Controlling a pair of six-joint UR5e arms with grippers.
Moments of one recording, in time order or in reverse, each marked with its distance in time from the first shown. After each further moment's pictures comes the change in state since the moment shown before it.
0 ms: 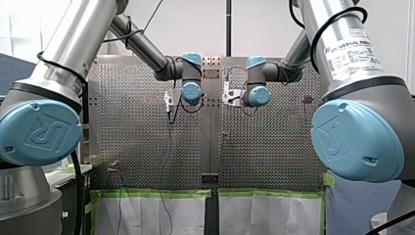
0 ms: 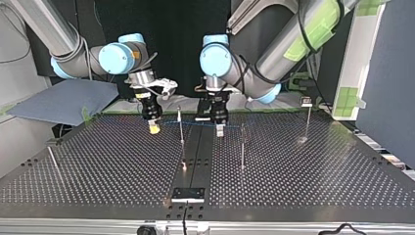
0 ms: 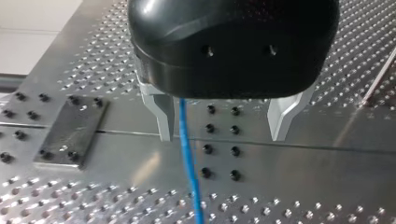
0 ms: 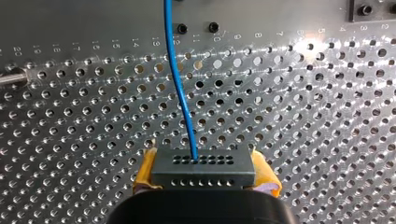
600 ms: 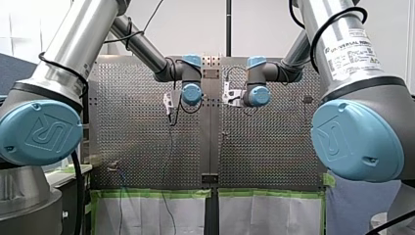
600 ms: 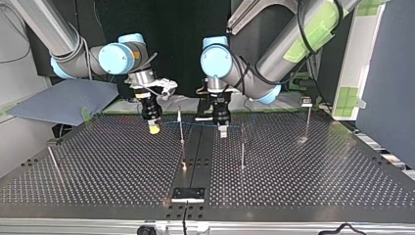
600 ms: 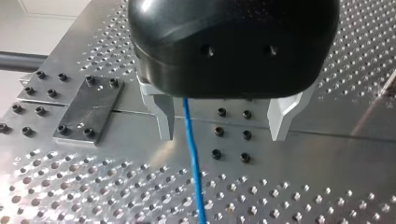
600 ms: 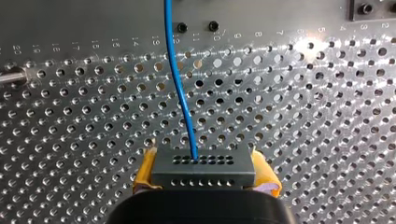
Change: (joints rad) left arm 0.006 -0.006 0.000 0.036 -0.047 -0.050; right arm -0.001 0.001 0.000 -0.002 0.000 -0.001
